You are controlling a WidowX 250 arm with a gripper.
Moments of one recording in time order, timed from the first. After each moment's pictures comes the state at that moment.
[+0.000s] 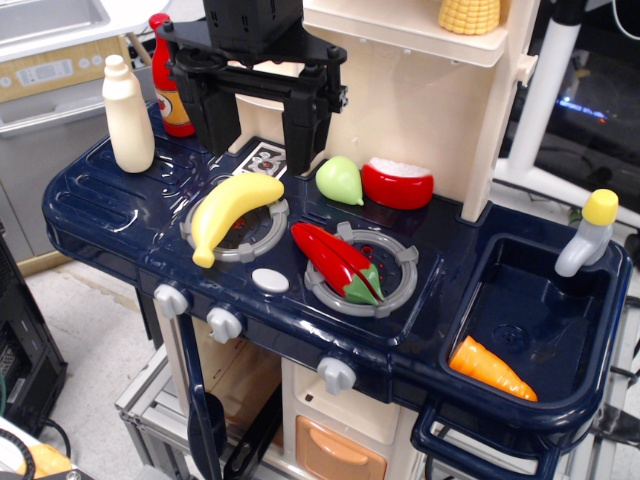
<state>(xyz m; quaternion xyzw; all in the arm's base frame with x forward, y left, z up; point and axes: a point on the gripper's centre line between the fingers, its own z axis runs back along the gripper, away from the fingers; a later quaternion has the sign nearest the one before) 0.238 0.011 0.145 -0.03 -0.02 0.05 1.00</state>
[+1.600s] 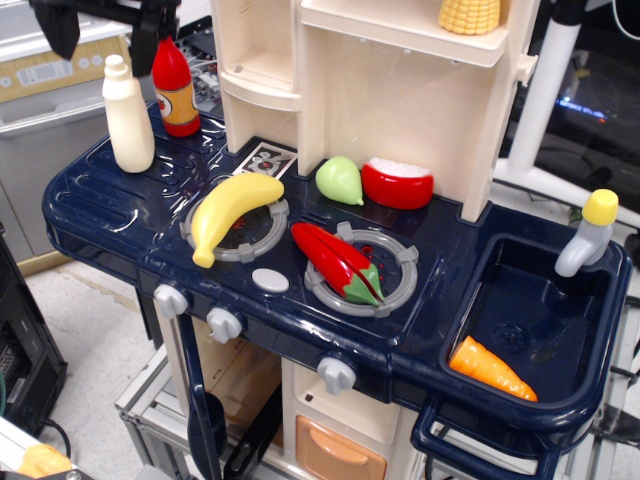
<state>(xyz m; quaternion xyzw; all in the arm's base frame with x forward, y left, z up) 0.289 0.176 0.131 0.15 -0.13 0.21 0.96</state>
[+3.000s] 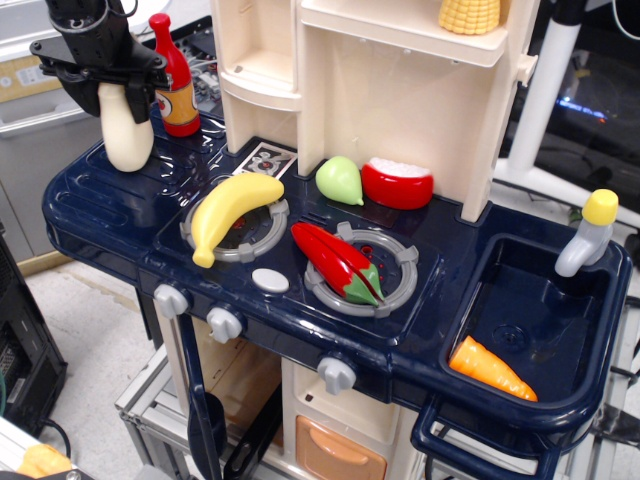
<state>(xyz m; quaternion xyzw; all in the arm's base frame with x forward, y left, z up) 0.312 0.205 0.068 0.07 -0.17 0.21 0.96</state>
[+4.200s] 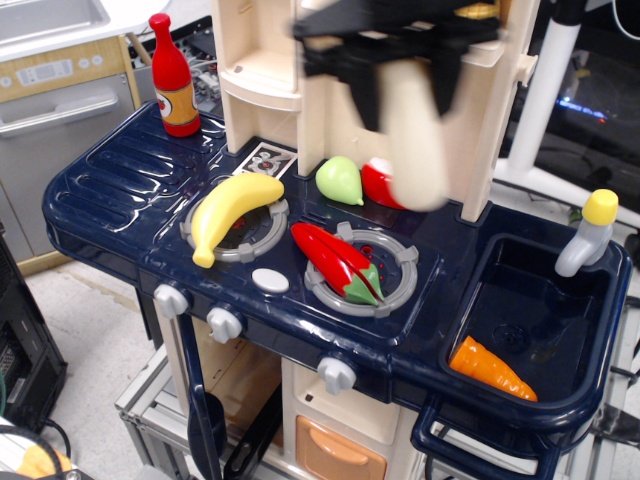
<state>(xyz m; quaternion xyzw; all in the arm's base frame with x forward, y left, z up) 0.283 -0.063 0.165 -0.06 -0.14 0.28 0.95</state>
